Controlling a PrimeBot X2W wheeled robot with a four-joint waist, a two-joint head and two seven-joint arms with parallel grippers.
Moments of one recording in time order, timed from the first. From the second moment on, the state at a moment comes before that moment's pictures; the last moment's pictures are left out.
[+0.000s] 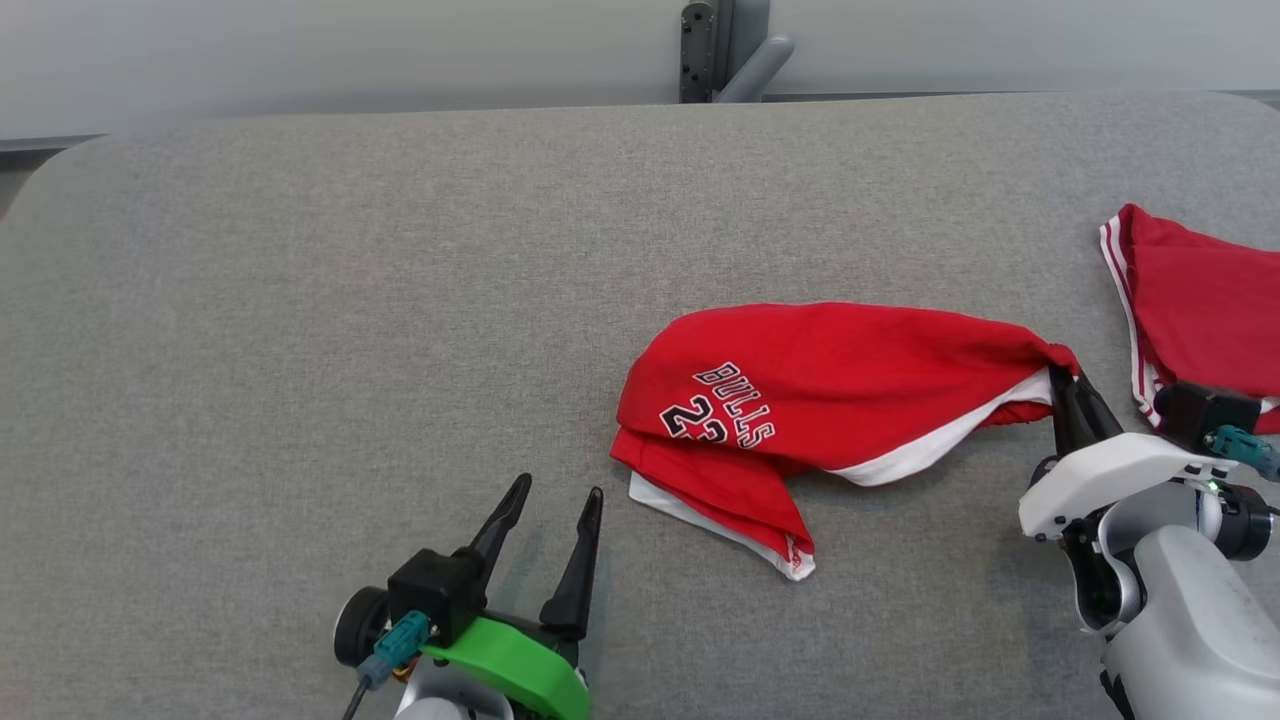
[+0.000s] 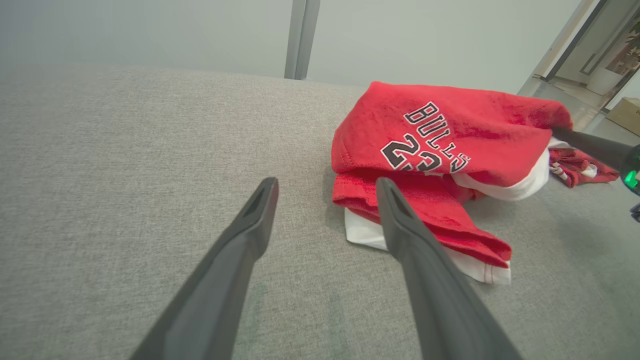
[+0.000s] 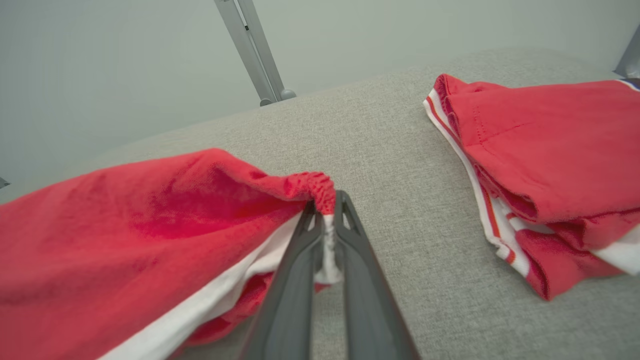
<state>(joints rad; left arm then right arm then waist) -0.12 0.05 -0.41 0.33 -0.34 -0.10 -0.26 -0.39 -0.18 0.01 0.65 0.43 0.13 -0.20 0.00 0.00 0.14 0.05</state>
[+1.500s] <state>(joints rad) -0.45 0.05 -0.57 0.61 -0.72 -0.06 -0.26 -0.13 -0.05 -0.04 0.03 0.26 0.13 -0.26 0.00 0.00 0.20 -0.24</state>
